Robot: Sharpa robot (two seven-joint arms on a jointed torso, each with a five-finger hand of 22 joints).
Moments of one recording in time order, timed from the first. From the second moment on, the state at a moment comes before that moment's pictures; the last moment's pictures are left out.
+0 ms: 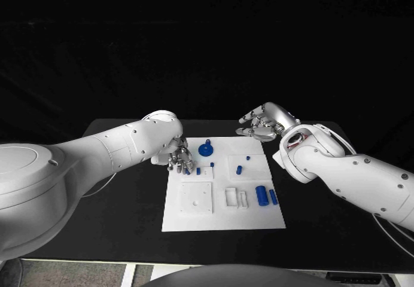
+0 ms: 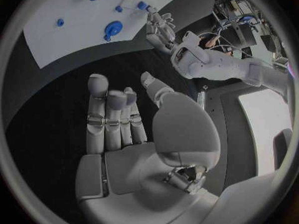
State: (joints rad) left arm 1.28 -0.27 -0.22 0.74 -0.97 0.51 -0.50; left_hand 1.09 0.16 0.18 -0.15 0.50 1.12 0.07 0.06 0.87 1.44 -0.05 0.55 0.30 1.35 -0.11 1.30 0.48 0.01 1.19 -0.13 0.57 1.31; right arm 0.93 -0.75 0.32 1.52 -1.45 -0.43 -0.26; right_hand 1.22 -0.18 0.39 -0.05 0.07 1.11 0.09 0.06 0.06 1.13 0.00 0.99 0.92 1.38 -0.06 0.94 1.00 0.08 1.43 -0.09 0.44 1.31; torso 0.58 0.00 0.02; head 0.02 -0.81
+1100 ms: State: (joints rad) left arm 1.27 -0.28 -0.22 0.74 -0.98 0.51 -0.51; left_hand 1.09 0.16 0.18 -0.15 0.50 1.12 0.07 0.07 0.87 1.44 -0.05 0.55 0.30 1.35 -0.11 1.30 0.48 0.01 1.19 -0.13 0.57 1.31; right arm 0.93 -0.75 0.32 1.52 -1.45 -0.43 -0.26; right_hand 1.22 -0.18 0.39 -0.05 0.07 1.11 0.09 0.06 0.06 1.13 0.00 0.99 0.92 1.38 -0.06 0.94 1.00 0.08 1.43 -0.09 0.44 1.31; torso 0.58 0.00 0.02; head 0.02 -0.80
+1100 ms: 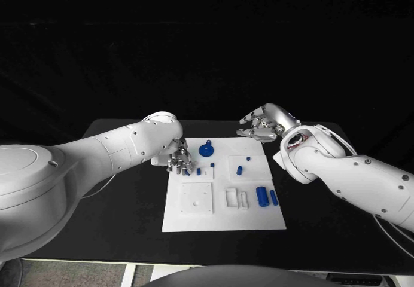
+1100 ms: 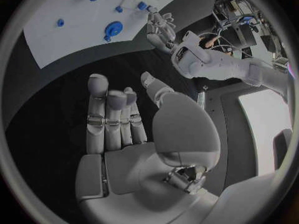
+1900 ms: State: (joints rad) left arm 1.27 -0.27 -0.22 0.74 -0.97 0.47 -0.51; left_hand 1.08 0.16 0.18 -0.16 0.49 1.14 0.07 0.07 0.86 1.46 -0.05 0.54 0.30 1.37 -0.12 1.30 0.52 0.01 1.19 -0.14 0.57 1.31; right arm 0.93 -0.75 0.32 1.52 -1.46 -0.43 -0.26; right_hand 1.22 -0.18 0.39 -0.05 0.07 1.11 0.09 0.06 0.06 1.13 0.00 0.99 0.91 1.38 -0.06 0.94 1.00 0.08 1.43 -0.09 0.44 1.31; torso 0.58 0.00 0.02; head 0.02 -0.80
